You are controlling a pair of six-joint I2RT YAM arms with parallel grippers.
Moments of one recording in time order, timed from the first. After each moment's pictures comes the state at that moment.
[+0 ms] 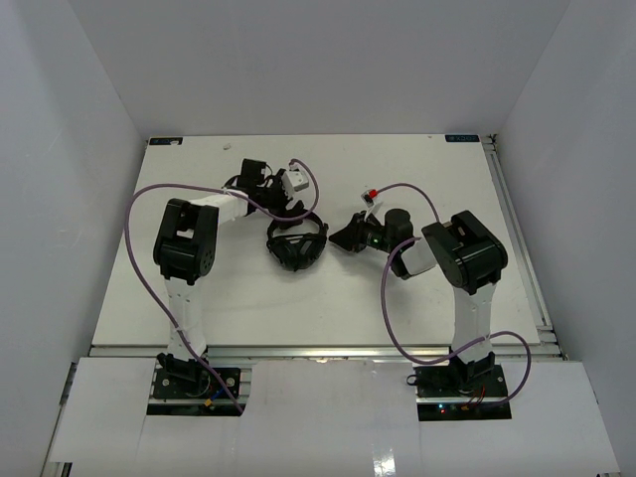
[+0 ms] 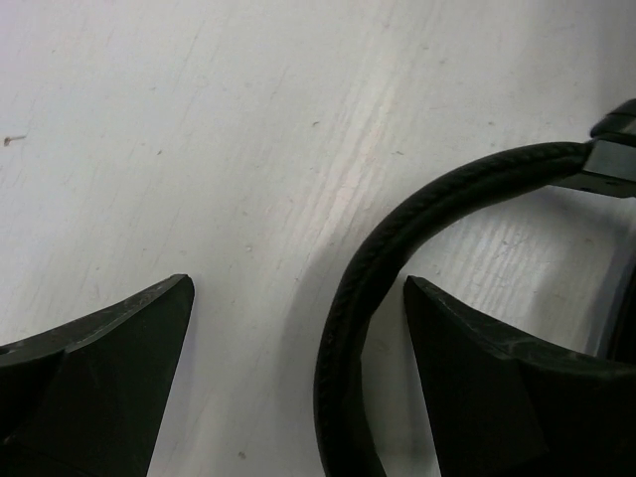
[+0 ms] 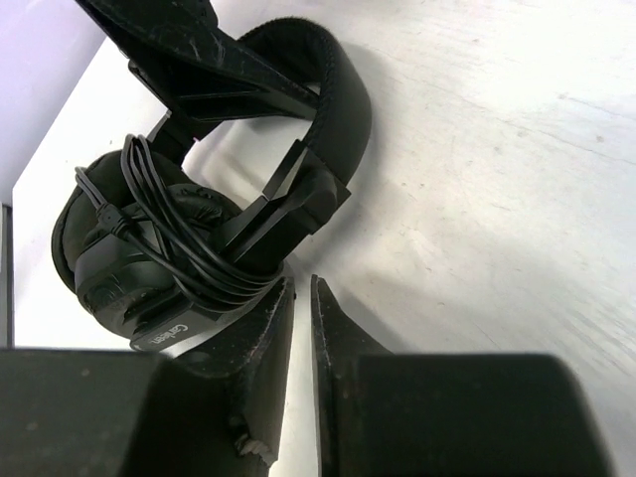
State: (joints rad) left arm -0.27 2.15 1.43 -0.07 0.66 0.71; right arm 0.46 2.05 0.76 1.07 -0.60 0.49
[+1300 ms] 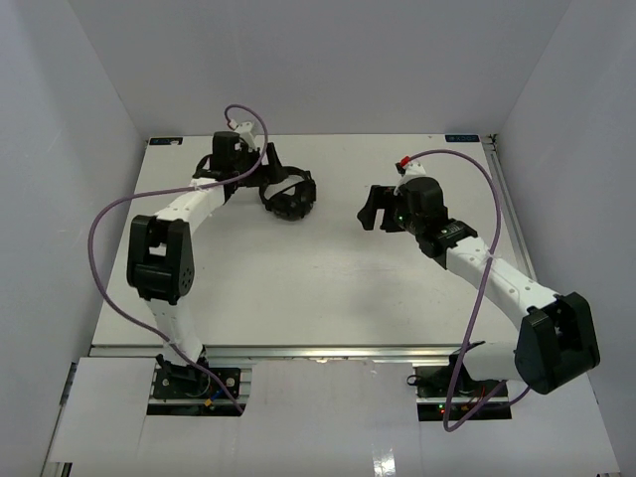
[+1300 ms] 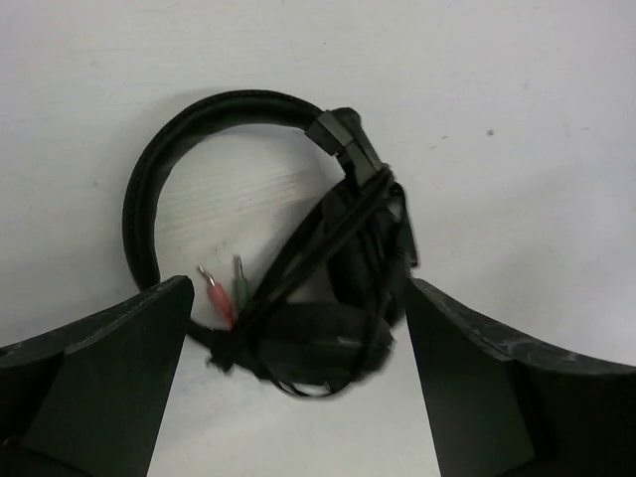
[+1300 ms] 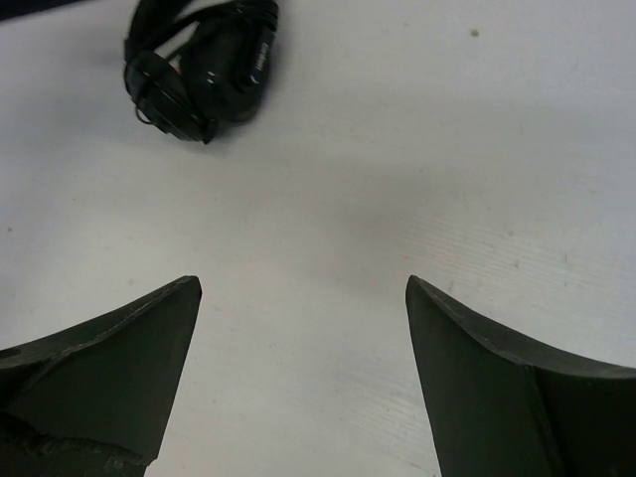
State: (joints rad) left arm -0.20 1.93 1.46 -0.09 0.32 -0.28; right arm 0.48 1.30 0.92 -0.09 -0.05 0.36
